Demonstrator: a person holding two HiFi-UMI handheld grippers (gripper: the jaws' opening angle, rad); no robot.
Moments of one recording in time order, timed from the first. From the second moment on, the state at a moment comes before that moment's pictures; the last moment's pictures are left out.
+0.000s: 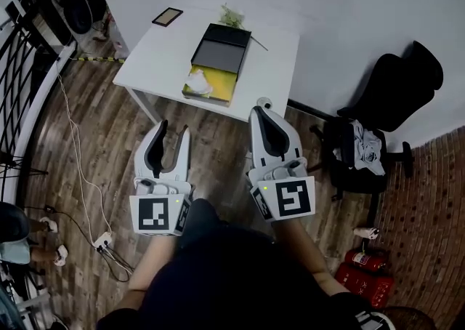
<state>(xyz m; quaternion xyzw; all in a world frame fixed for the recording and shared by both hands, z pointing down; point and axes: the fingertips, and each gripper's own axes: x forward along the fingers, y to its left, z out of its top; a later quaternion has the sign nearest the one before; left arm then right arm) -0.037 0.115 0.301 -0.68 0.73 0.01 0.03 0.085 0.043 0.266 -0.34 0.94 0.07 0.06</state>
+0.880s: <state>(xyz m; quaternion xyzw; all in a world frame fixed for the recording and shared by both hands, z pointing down) -0.112 -0.013 0.335 -0.72 0.70 0.00 0.02 0.018 -0.075 0.298 -0.37 0.93 0.05 0.03</state>
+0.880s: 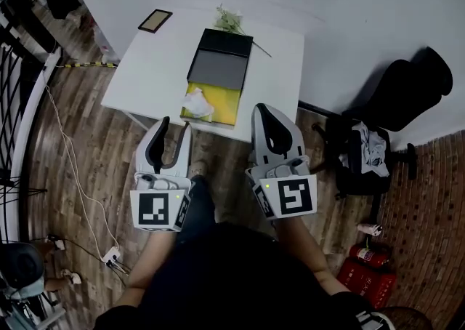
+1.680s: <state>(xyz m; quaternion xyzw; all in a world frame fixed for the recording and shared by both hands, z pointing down) -0.188 -0.196 0.375 -0.82 0.57 -0.06 -0.03 -0.064 -0.223 0.342 -0.49 0.87 0.01 -0.02</state>
